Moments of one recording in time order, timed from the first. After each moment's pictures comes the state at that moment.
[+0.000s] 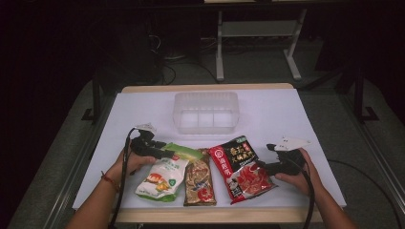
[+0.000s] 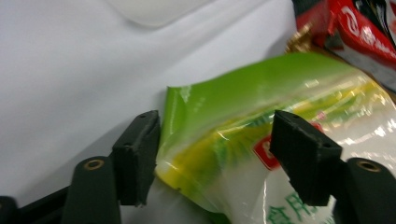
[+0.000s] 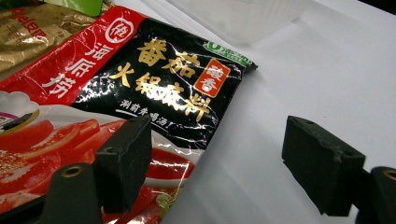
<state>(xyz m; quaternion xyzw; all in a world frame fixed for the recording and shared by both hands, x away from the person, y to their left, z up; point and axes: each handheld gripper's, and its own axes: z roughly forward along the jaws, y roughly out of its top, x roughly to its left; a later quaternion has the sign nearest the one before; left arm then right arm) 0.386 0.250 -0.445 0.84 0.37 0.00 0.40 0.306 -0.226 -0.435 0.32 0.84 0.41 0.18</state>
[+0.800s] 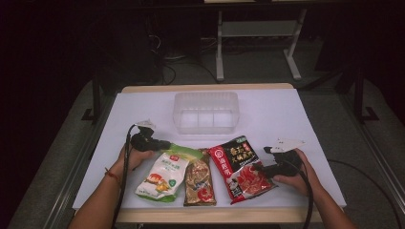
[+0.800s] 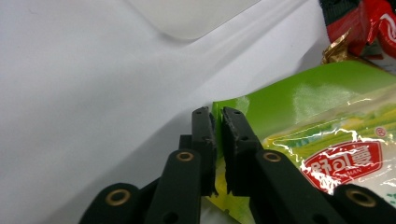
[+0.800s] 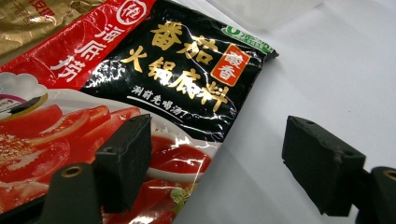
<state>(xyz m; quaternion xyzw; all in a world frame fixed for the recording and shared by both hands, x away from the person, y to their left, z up) 0.398 0.250 -0.449 0.85 0.37 0.02 0.39 0.307 -0.220 -0.440 0.31 0.85 0.39 0.16</state>
